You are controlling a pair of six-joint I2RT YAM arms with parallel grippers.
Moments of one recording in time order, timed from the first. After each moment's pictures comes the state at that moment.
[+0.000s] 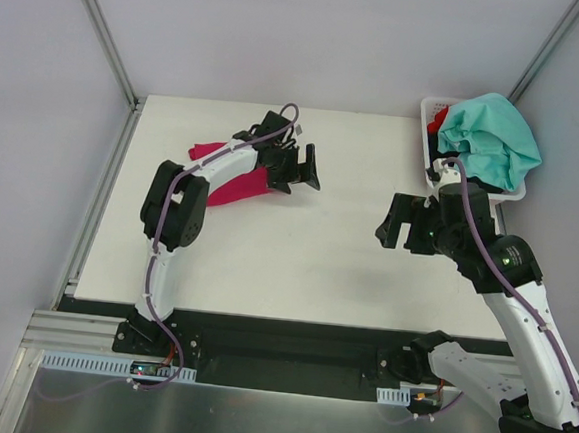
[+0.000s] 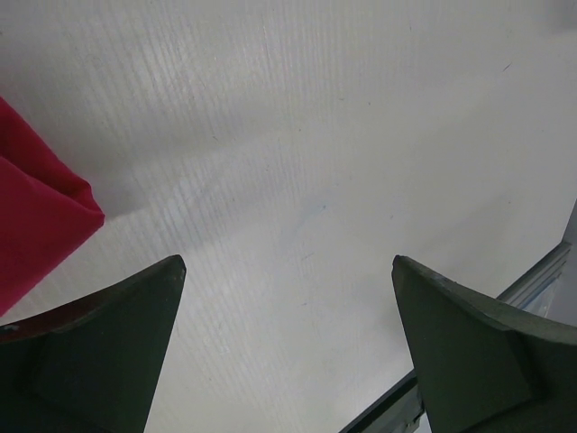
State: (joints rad) left arm -0.47 2.13 1.70 -0.52 0.44 -0.57; right arm 0.48 0.91 1.24 -1.07 0.04 0.41
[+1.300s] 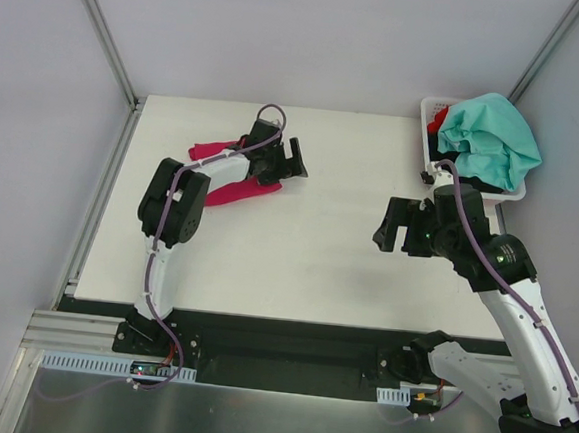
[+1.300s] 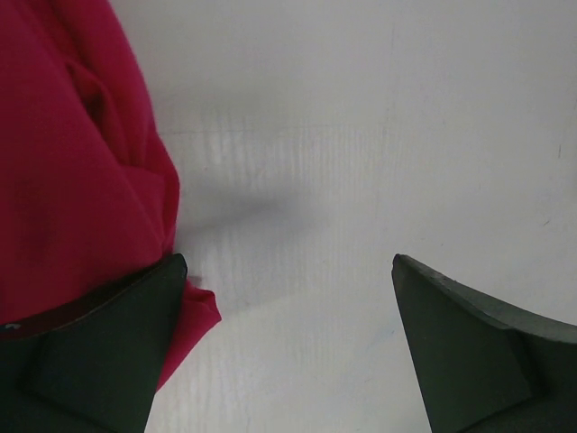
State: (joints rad) left arm -0.42 2.16 1.56 -0.17 0.22 -0.66; right arm 0.48 0.92 1.21 -1.07 0.02 0.39
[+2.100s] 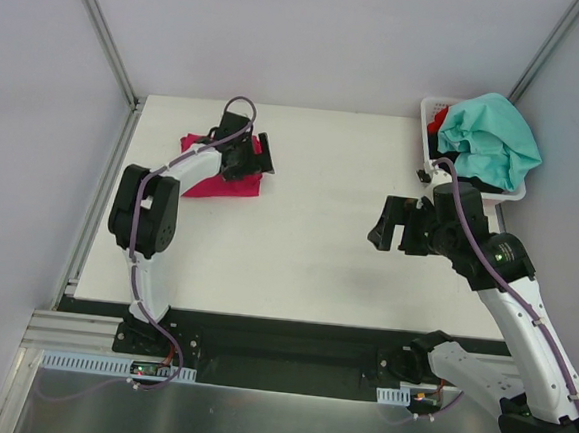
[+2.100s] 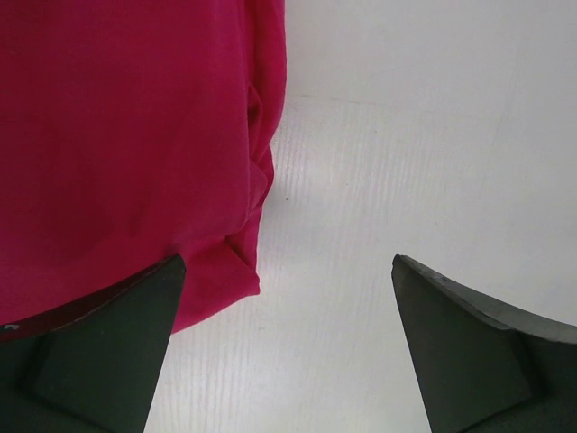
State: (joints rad) left arm -0.30 1.97 1.42 -0.33 0.12 -0.55; right arm 0.48 0.92 1.21 -1.04 -0.04 0.40
